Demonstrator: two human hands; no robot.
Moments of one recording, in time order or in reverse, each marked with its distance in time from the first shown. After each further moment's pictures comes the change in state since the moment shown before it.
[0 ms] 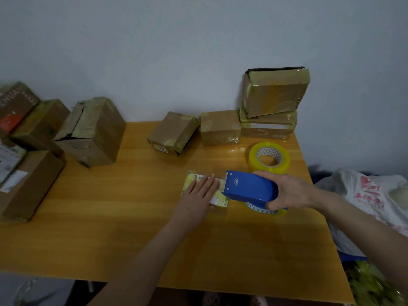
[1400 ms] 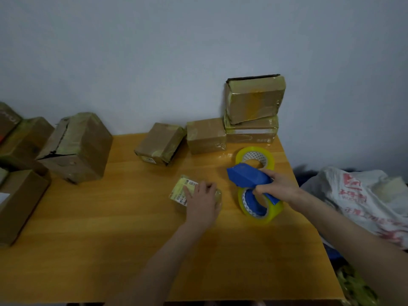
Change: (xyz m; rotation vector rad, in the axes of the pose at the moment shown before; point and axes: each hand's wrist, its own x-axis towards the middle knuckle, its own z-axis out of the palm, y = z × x) left_hand 0.029 0.049 -0.028 -0.228 0.119 -0.221; right_hand 0.002 0.019 0.011 0.697 0.301 0.323
